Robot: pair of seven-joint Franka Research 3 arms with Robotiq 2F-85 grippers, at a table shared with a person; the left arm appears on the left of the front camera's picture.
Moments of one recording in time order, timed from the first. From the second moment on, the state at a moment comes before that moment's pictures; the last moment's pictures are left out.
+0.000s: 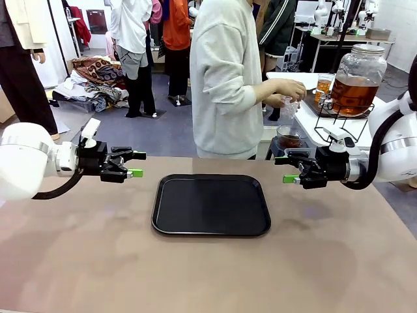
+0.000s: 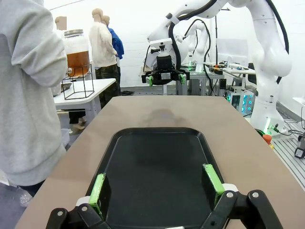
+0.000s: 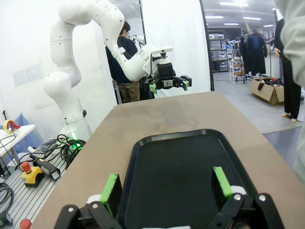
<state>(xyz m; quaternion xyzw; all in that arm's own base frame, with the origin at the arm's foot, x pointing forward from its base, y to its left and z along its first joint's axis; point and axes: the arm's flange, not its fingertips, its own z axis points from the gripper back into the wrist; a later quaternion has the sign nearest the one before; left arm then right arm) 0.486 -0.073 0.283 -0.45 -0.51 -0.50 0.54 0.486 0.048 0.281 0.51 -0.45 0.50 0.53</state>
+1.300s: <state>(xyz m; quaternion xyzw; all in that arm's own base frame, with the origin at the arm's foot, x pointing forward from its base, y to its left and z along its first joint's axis) 0.486 -0.073 0.283 -0.45 -0.51 -0.50 0.54 0.486 0.048 0.281 0.51 -0.45 0.50 0.53</state>
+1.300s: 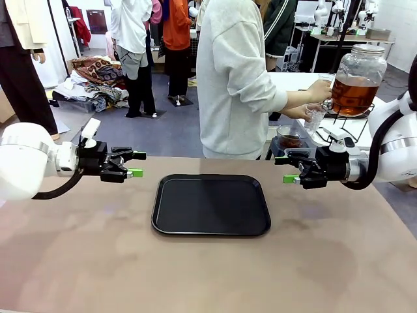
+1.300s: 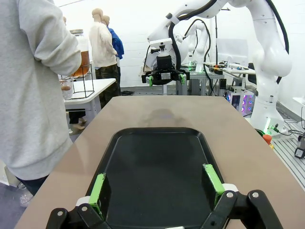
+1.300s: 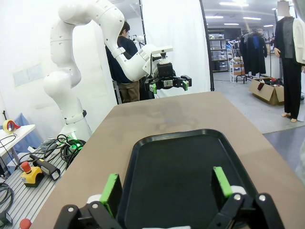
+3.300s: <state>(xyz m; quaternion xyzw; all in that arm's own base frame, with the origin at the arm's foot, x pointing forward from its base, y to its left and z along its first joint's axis) 0.486 -0.073 0.283 -0.45 -0.51 -0.50 0.54 0.486 0.048 0.281 0.51 -0.45 0.50 0.53</state>
